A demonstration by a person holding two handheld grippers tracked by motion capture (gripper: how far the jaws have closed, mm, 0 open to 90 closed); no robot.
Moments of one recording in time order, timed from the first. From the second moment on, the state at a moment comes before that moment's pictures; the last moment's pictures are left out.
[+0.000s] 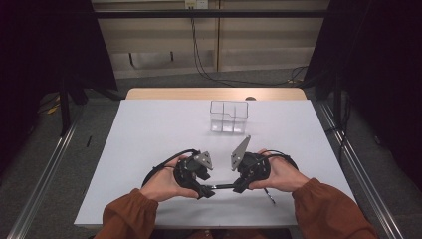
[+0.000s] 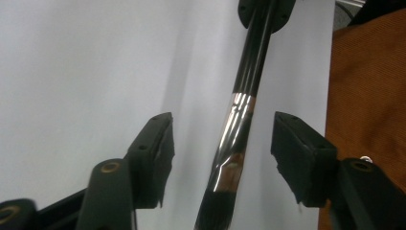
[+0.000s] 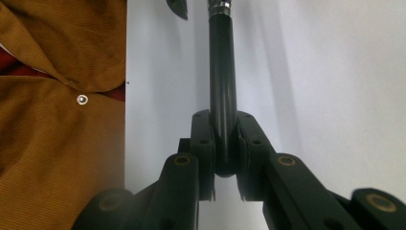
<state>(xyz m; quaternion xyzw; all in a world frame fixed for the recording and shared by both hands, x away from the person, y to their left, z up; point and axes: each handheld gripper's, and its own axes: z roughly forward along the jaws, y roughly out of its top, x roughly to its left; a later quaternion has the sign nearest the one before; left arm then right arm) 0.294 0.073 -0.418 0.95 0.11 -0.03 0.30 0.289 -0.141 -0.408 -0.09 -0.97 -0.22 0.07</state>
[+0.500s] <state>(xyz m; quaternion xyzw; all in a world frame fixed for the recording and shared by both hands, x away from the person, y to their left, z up) 0.299 0.100 -0.422 0.92 0.18 0.00 0.35 0.291 -0.160 -0.413 -0.11 -0.96 -0.24 0.07</state>
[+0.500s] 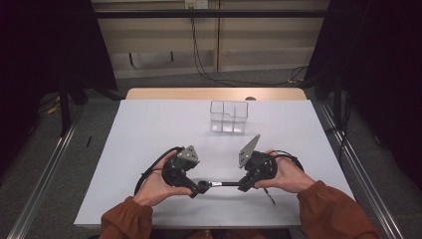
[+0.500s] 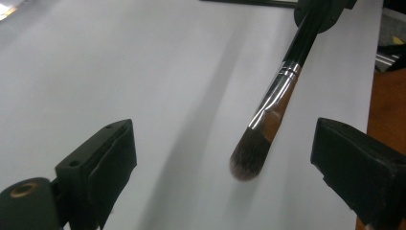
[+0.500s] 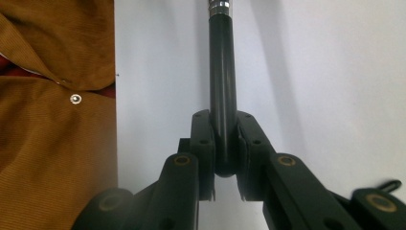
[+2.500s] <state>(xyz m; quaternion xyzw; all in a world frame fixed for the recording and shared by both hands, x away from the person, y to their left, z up) 0.274 0.135 -0.428 0.87 0.24 0.05 0.42 0.257 -0.223 -0.440 -0.27 -0.84 -0.47 -0.04</state>
